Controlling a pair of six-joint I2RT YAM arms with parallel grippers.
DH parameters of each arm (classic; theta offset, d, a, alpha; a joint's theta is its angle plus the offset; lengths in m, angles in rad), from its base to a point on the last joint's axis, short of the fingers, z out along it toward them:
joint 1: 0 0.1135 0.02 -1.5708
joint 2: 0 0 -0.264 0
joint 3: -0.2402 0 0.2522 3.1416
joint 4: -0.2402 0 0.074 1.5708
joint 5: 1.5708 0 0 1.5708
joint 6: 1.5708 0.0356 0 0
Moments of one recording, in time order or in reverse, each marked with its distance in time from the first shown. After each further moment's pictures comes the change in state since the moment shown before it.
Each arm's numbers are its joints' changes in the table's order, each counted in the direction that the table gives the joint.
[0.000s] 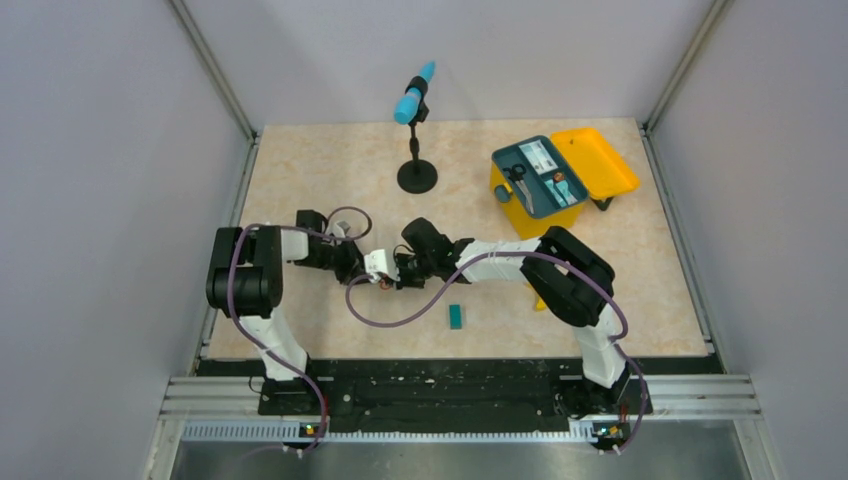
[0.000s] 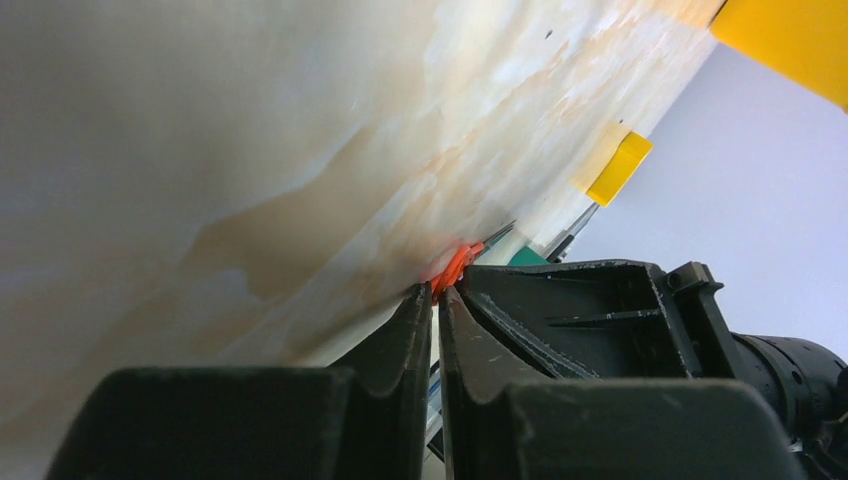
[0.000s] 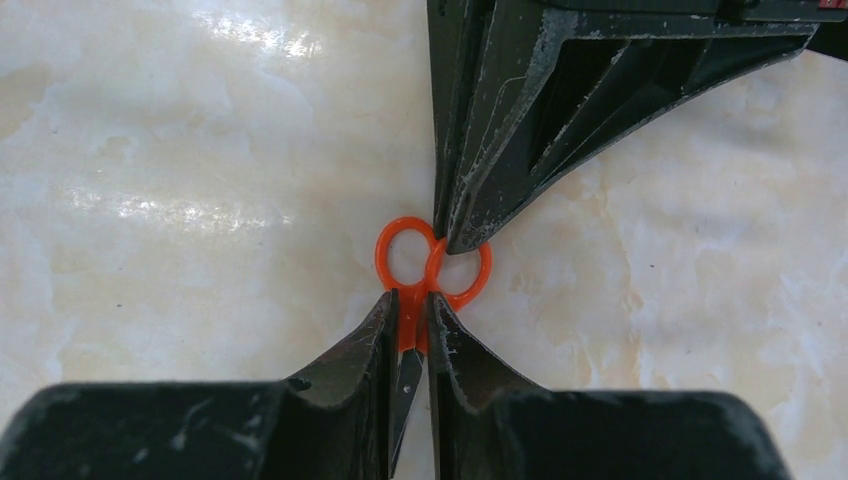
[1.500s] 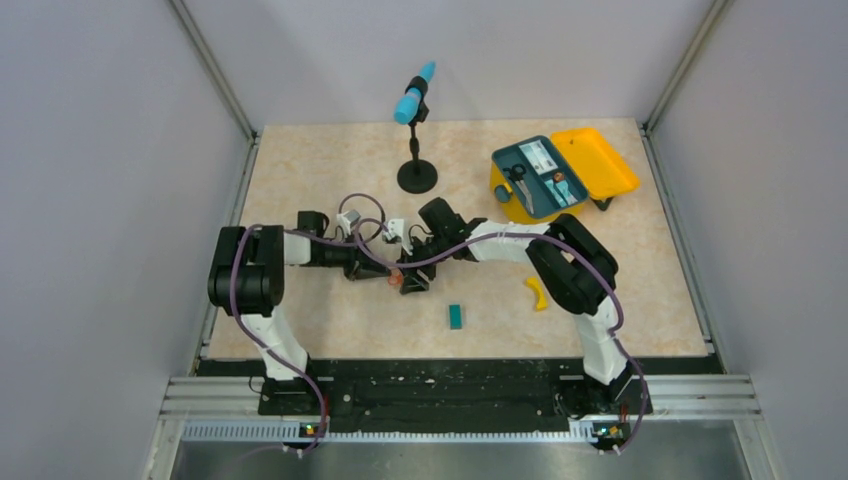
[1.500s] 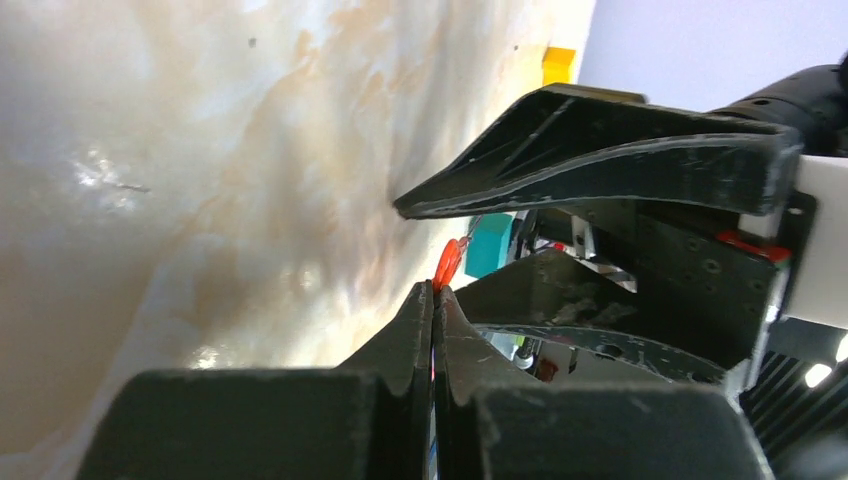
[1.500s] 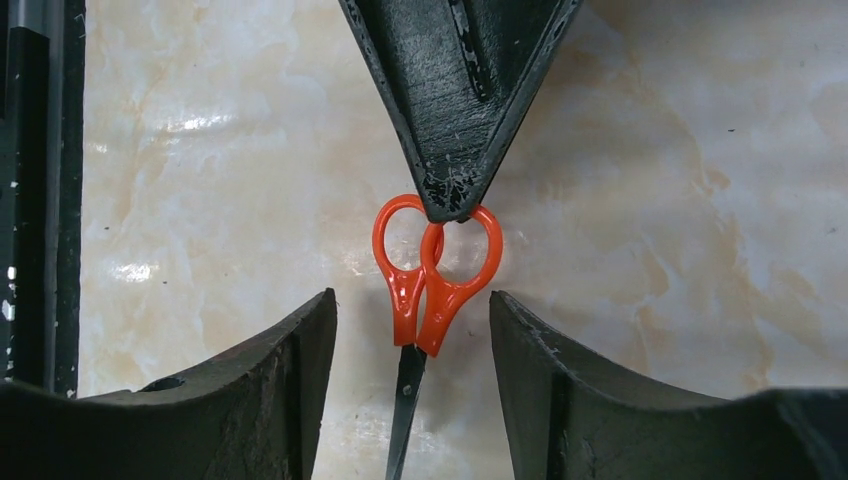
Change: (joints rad) left arm -0.007 0.031 0.037 0.211 0.274 0.175; right arm -0.130 0.030 -0.074 -0.143 -0.261 0.365
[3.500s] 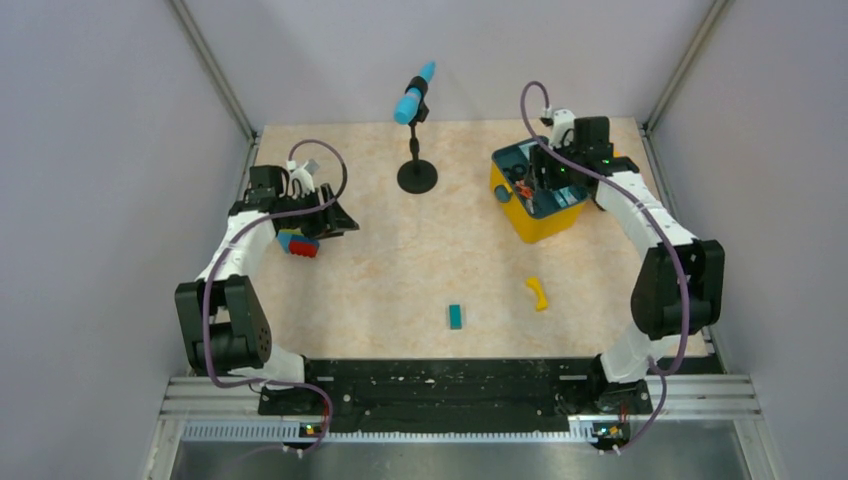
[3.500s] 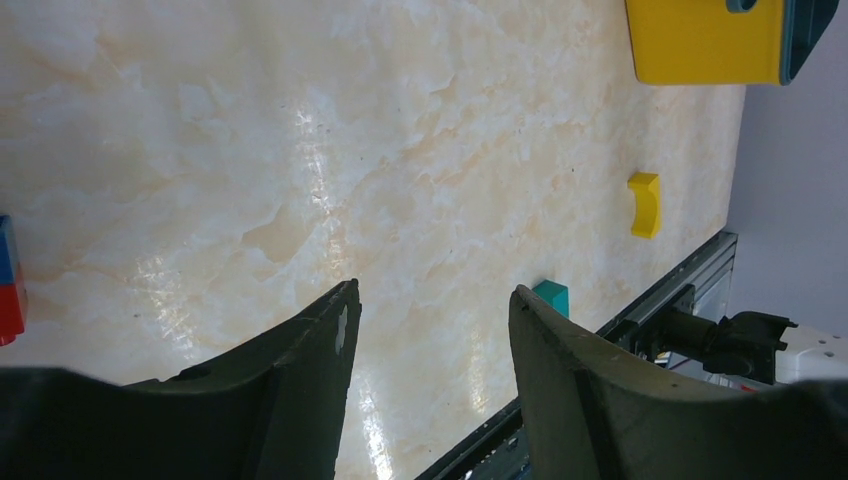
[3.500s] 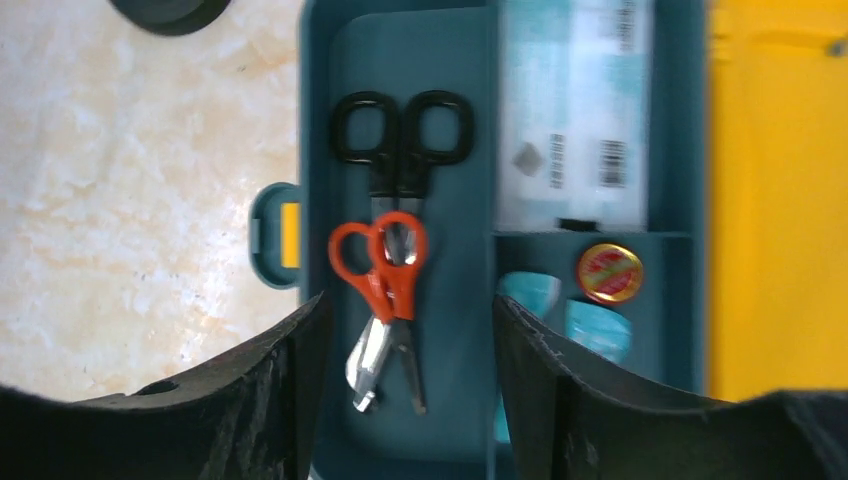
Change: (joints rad) left arm 0.115 -0.360 -0.311 -0.482 -0.385 0.187; right arm -0.650 -0.404 -0.041 -0.285 0.422 0.243
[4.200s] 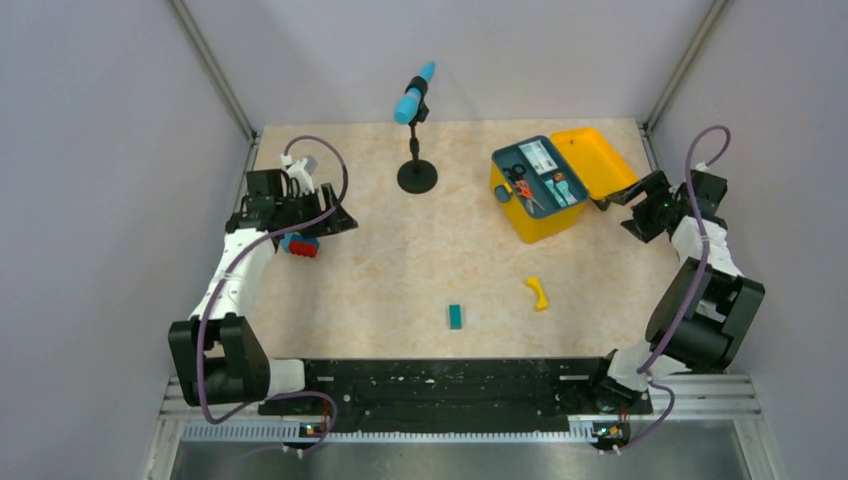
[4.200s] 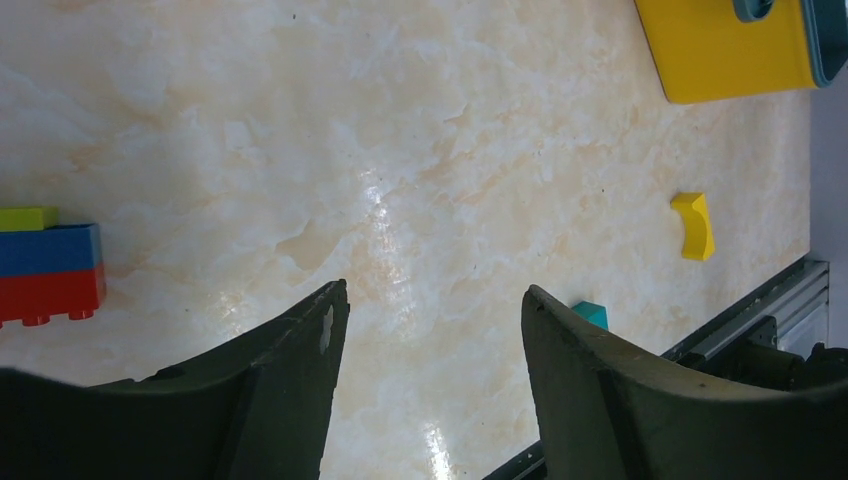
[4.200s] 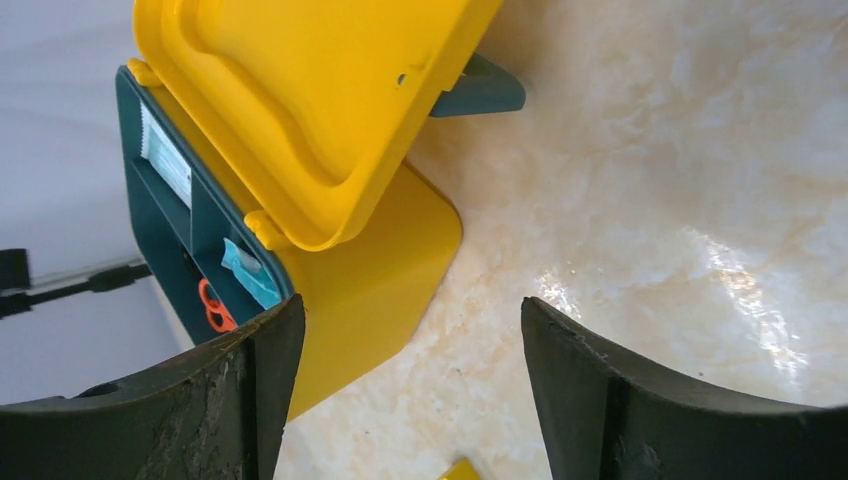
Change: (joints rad) left arm -0.040 -0.191 0.072 0.058 -0.136 0.009; right arm -0.607 -0.175 0.342 0.099 -0.206 0.704
